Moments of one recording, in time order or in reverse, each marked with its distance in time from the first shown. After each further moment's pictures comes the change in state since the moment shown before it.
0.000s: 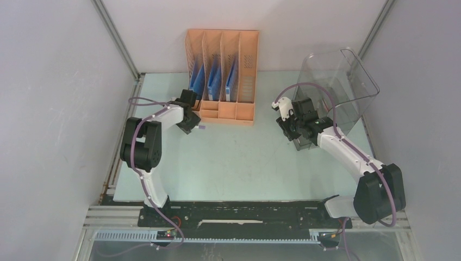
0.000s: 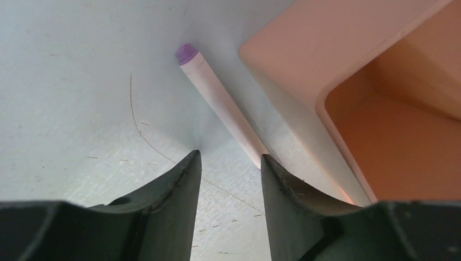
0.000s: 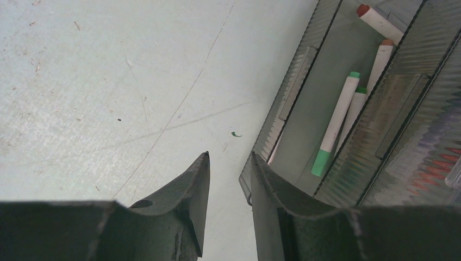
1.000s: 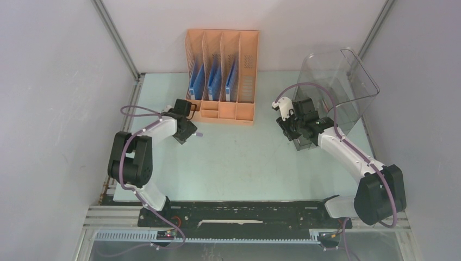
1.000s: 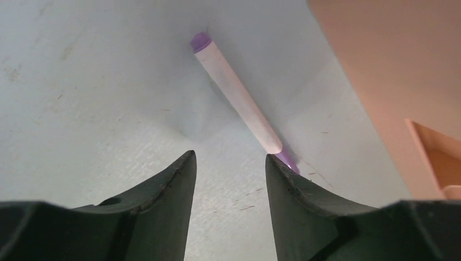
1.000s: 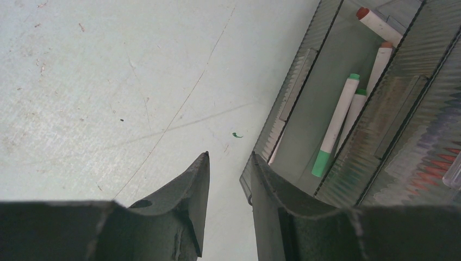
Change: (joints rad) left arm 0.003 -0.217 -0.248 0.045 0.004 0.041; right arm 0.001 -0.008 0.000 0.000 -0.008 0.000
